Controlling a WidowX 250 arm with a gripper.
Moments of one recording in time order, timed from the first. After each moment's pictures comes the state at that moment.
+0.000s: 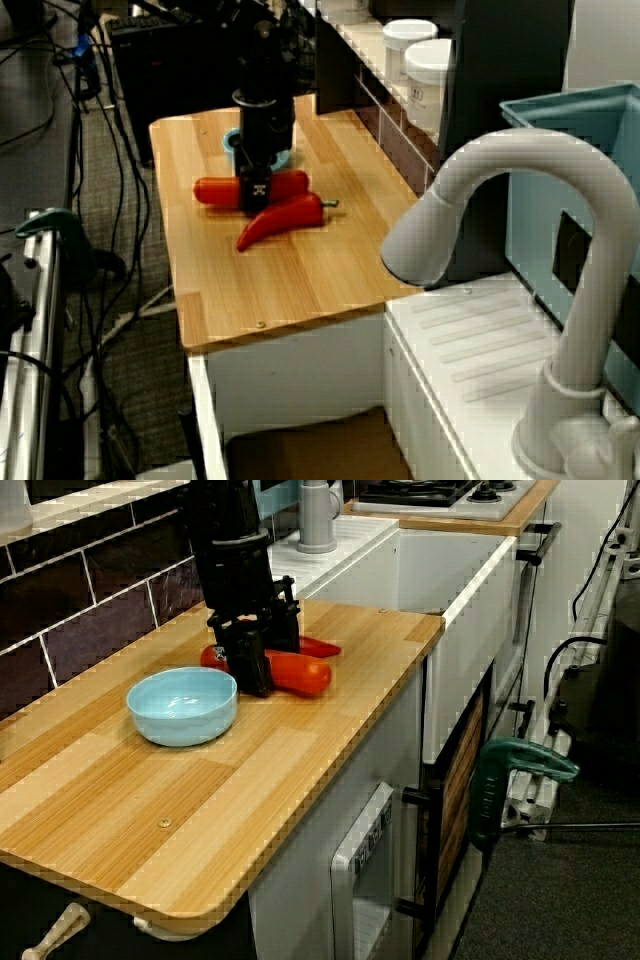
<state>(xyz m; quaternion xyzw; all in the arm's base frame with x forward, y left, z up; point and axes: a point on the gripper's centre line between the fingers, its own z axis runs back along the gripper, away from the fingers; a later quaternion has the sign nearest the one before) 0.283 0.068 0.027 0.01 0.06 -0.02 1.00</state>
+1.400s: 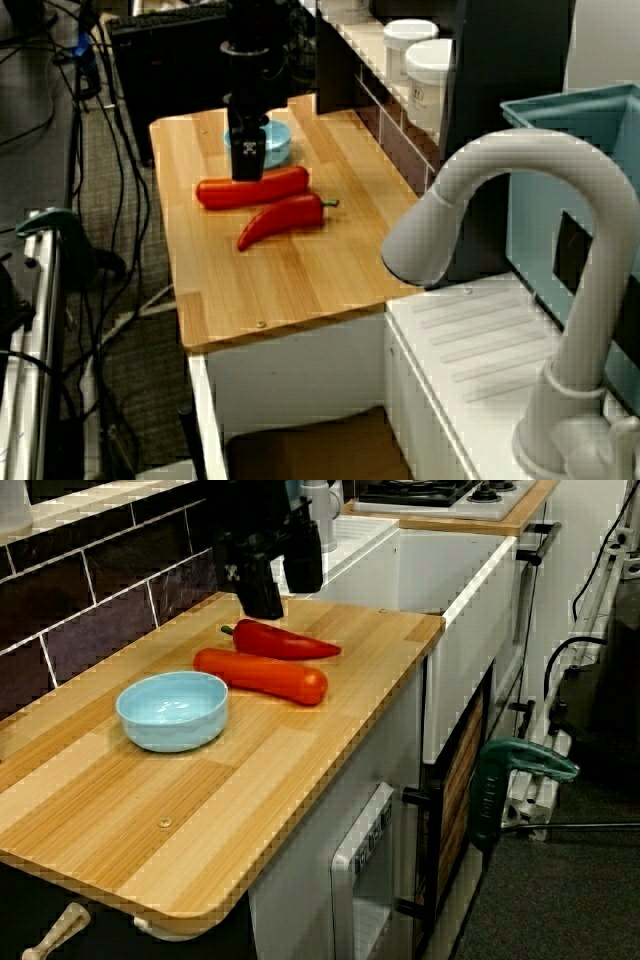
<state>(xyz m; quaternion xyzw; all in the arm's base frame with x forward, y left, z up) 0.281 0.038 0.081 -0.02 0.04 -0.06 1.00</state>
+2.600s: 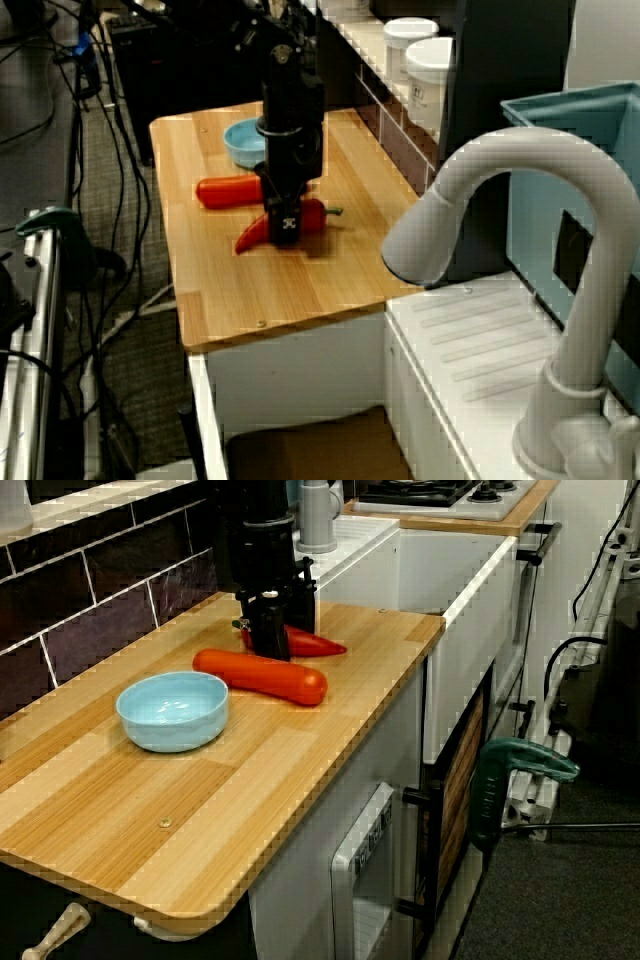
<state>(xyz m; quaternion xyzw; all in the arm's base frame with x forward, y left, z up) 0.299 0.012 0.022 0.01 0.02 -0.04 1.00</state>
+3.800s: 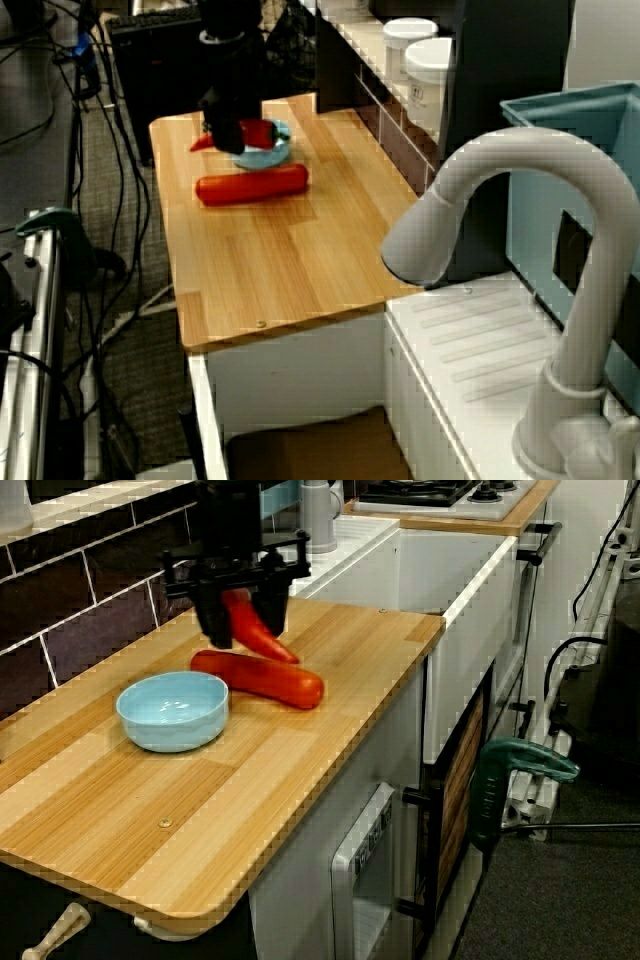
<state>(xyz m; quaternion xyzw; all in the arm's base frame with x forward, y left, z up) 0.282 0.098 0.076 0.02 -0.03 -0.34 0.94</state>
